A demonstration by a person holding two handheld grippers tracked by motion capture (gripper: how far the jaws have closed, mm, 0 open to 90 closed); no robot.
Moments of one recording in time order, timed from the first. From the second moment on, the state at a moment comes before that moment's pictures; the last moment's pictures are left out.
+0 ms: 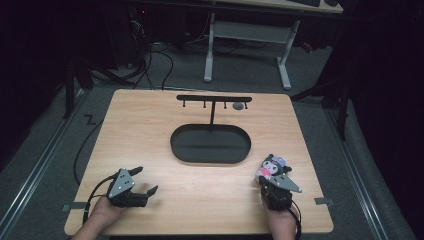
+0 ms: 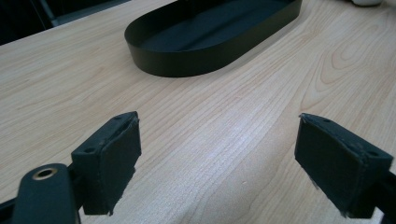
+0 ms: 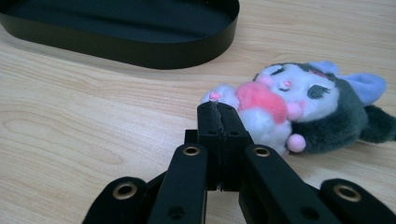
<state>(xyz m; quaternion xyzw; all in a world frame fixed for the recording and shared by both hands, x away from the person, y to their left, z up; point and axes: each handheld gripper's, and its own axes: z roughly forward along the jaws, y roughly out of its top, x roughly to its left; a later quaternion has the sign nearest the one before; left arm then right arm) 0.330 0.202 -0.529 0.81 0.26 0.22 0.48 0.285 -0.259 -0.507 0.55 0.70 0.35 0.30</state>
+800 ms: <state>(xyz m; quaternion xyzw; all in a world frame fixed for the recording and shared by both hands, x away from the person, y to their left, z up) 0.331 0.203 -0.529 0.81 0.26 0.22 0.48 0.270 -0.296 -0.506 0.58 0.67 0.33 0.32</state>
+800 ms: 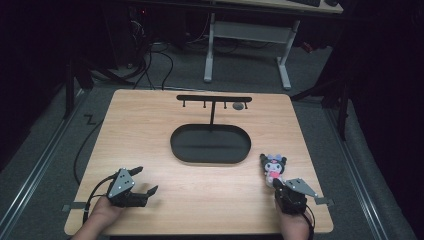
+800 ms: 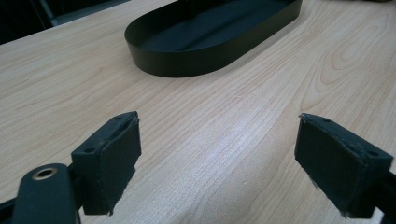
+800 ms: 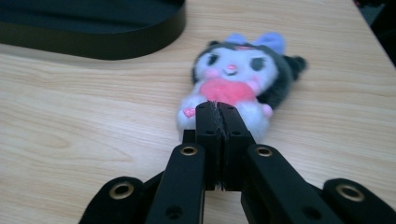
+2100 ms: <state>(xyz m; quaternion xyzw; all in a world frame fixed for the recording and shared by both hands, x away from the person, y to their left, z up) 0.330 0.203 -0.529 0.81 0.26 0.22 0.48 0.282 -0.298 -0.515 0.59 0.68 0.32 0.29</state>
